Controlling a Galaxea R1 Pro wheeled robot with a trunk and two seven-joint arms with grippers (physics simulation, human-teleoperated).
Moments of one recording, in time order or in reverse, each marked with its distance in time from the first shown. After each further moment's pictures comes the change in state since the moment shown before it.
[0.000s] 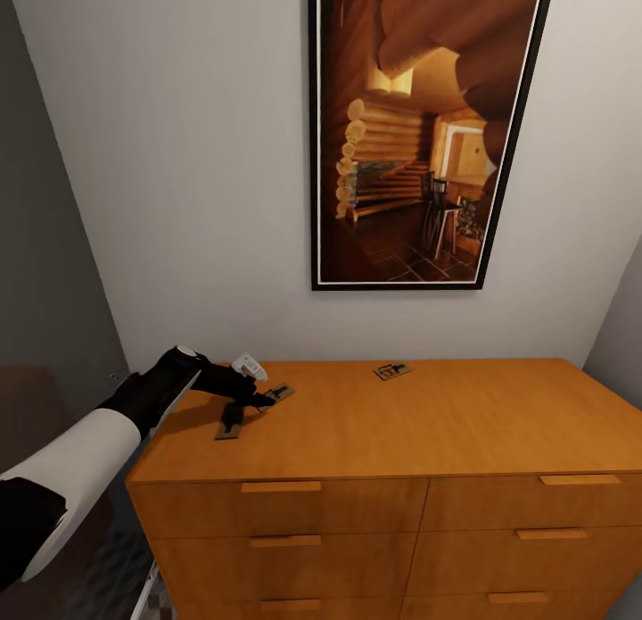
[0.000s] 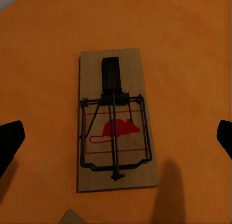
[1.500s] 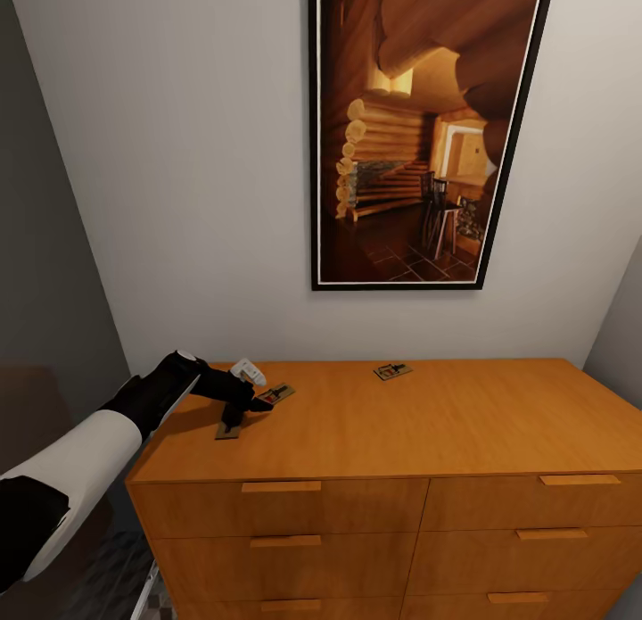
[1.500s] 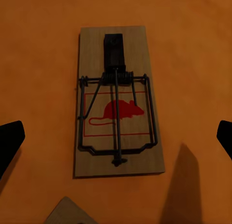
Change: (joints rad) left arm 0.000 -0.006 -0.001 0.047 0.000 -0.002 0.002; right arm 0.000 0.000 -0.001 0.000 0.000 0.000 -0.001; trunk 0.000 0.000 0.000
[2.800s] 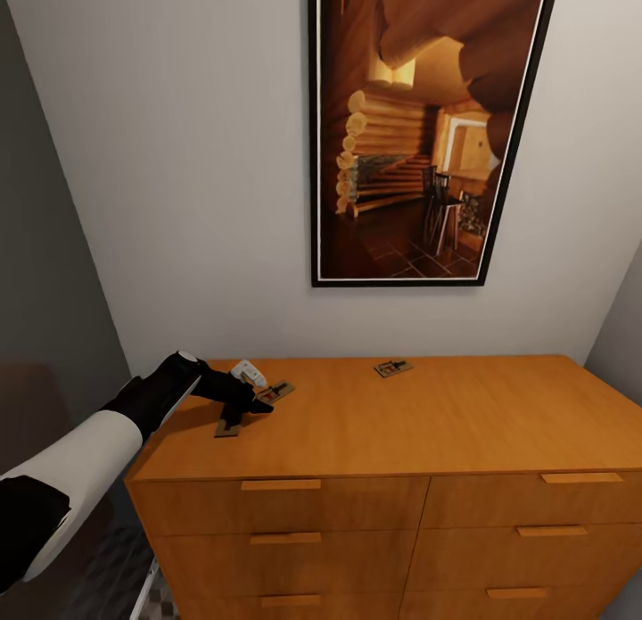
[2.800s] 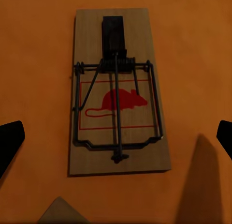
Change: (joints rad) left arm 0.000 -0.001 -0.012 0.005 0.000 0.000 0.003; right arm 0.000 0.000 0.001 0.000 0.000 0.000 0.000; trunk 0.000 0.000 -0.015
